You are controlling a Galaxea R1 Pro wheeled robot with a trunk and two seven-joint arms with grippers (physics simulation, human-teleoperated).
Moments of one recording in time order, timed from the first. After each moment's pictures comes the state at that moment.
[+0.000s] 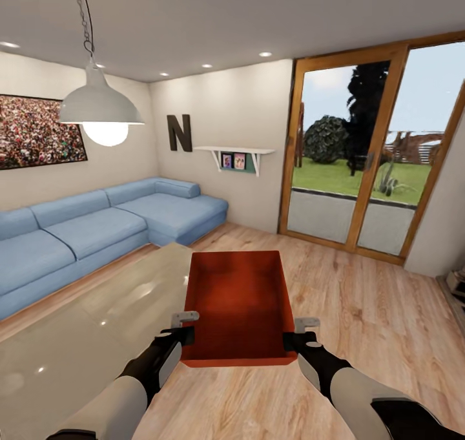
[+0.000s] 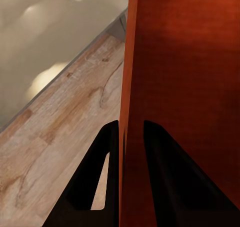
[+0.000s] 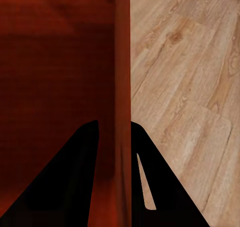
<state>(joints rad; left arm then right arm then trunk) -0.69 -0.14 0.00 -0.41 0.08 0.22 0.17 -0.79 0.06 0.00 -0.10 0.05 -0.03 -0.10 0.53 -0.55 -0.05</state>
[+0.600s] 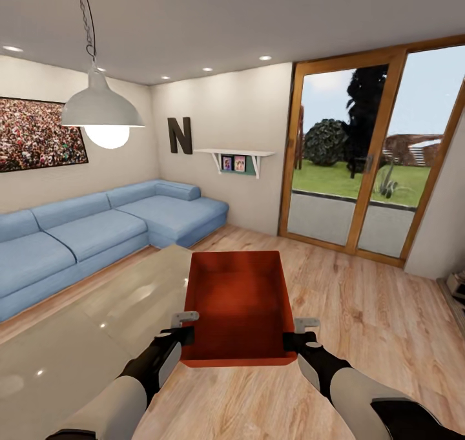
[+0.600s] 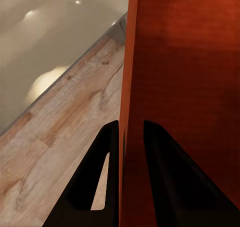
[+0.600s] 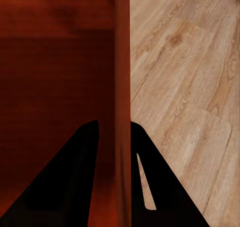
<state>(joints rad) -0.69 -0.14 -0.01 -0.41 0.08 0.22 0.17 -0.79 0.06 0.00 -0.10 0.05 -0.03 -0.11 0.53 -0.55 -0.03</state>
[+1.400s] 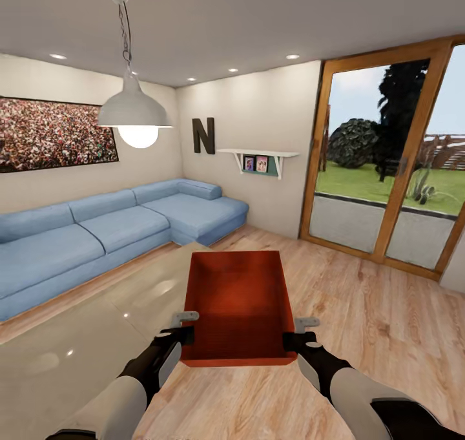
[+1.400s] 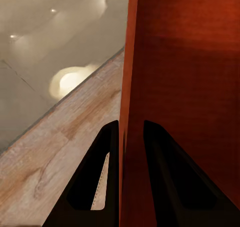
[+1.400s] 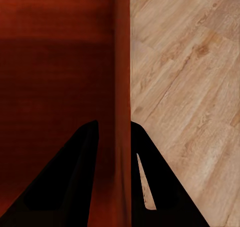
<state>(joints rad) -0.69 -0.14 -0.01 -0.41 0.08 0.22 0.17 -0.79 0.06 0.00 -0.10 0.05 -0.04 -0.11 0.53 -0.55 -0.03</state>
